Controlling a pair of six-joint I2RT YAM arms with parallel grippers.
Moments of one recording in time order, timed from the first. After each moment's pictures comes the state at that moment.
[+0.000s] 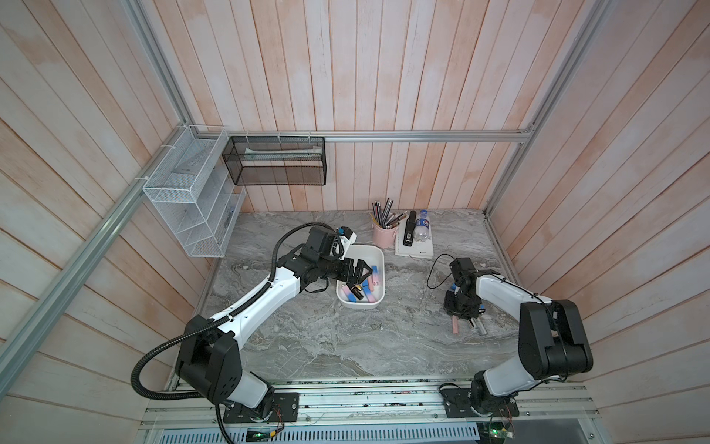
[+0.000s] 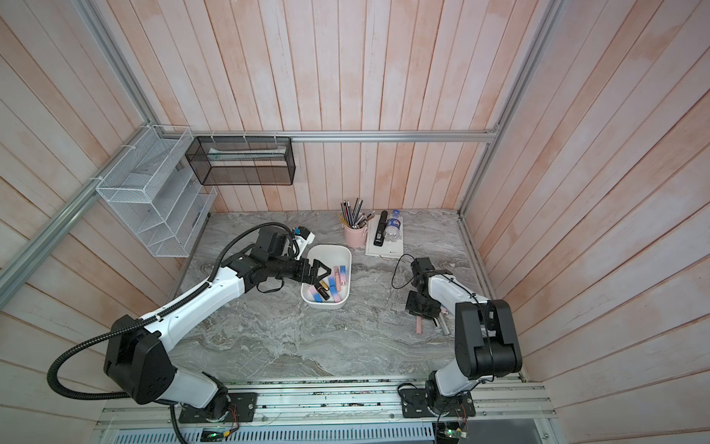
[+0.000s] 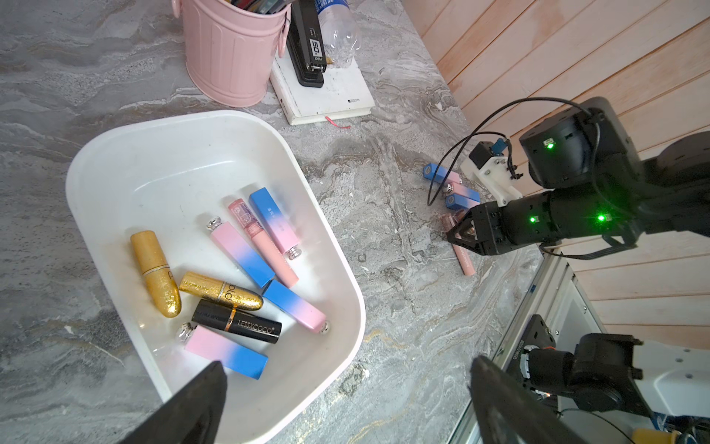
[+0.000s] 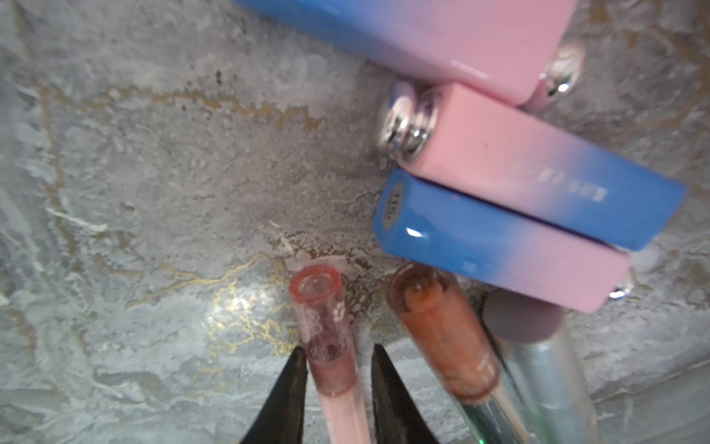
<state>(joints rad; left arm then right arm) -0.53 1.50 1.22 -0.47 0.44 -0.25 0.12 1.55 0.85 -0.78 0.08 0.45</state>
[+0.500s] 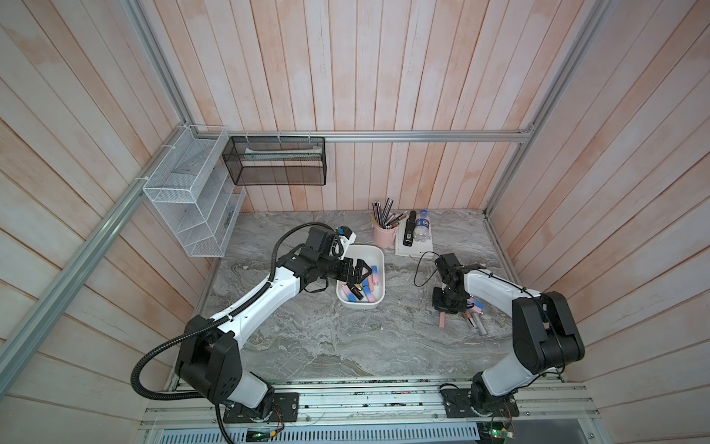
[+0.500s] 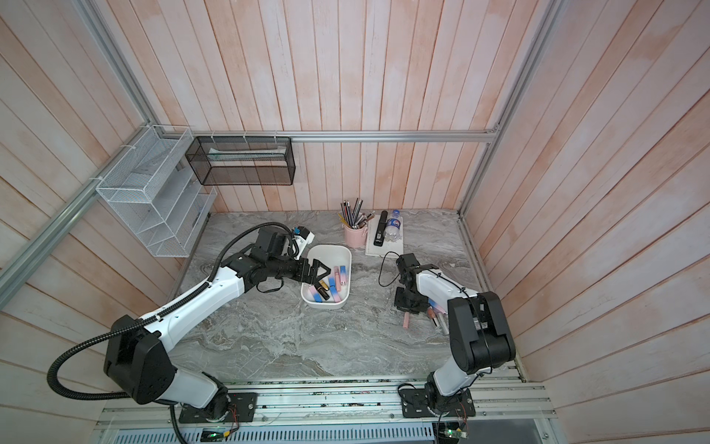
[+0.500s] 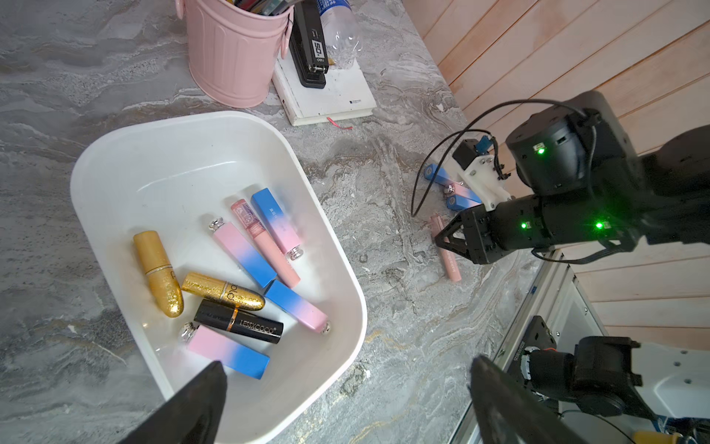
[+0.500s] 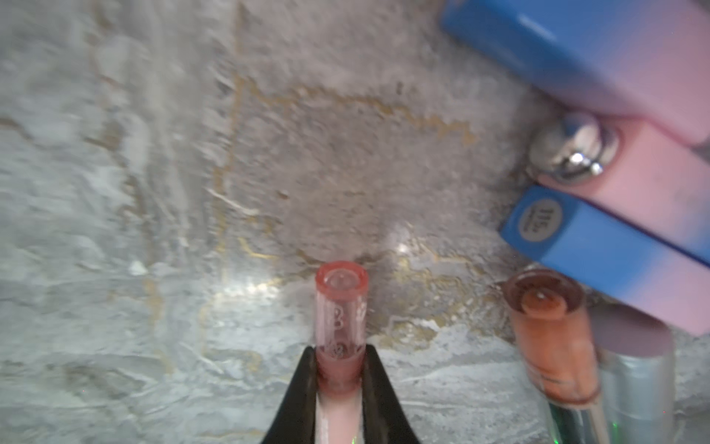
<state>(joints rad) -0.52 1.50 1.22 -0.47 0.44 -0.25 0.27 1.62 0.97 -0.80 0.06 0.49</state>
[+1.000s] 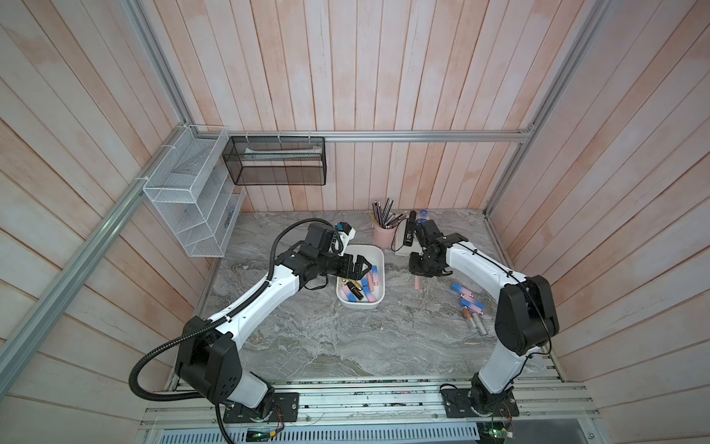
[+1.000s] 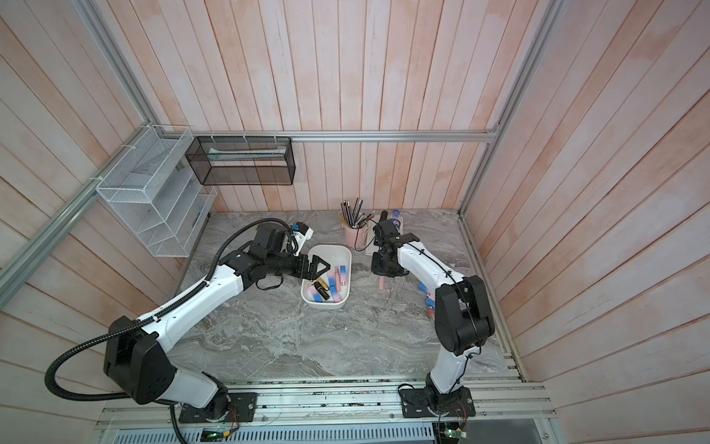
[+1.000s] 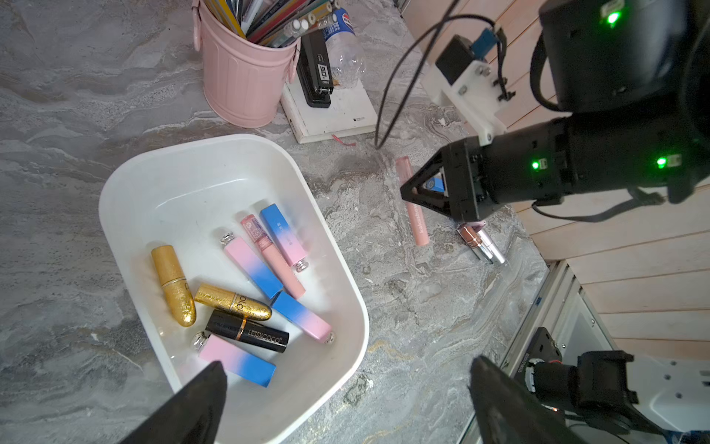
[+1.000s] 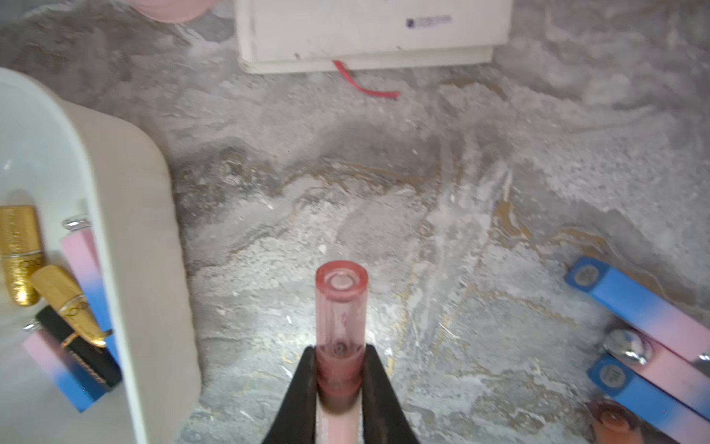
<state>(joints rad) -0.52 1.50 1.26 -0.49 0.40 -0.25 0.42 1.81 1.44 -0.84 0.03 0.51</state>
